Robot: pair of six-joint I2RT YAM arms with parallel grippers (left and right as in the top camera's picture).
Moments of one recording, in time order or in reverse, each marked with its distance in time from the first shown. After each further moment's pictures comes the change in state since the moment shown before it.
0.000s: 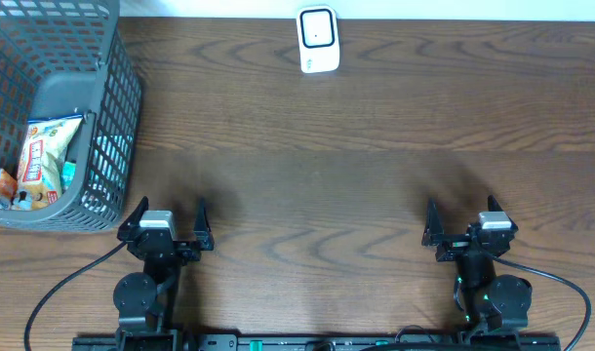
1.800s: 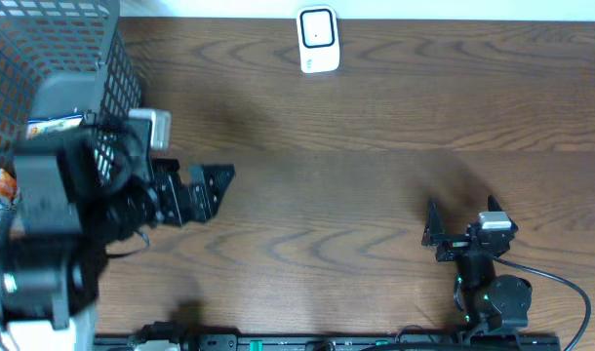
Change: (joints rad) left arm -0.001 1.048 1.470 -1.156 0.476 -0.074; right arm 0.000 0.000 0.000 0.000 0.000 0.000
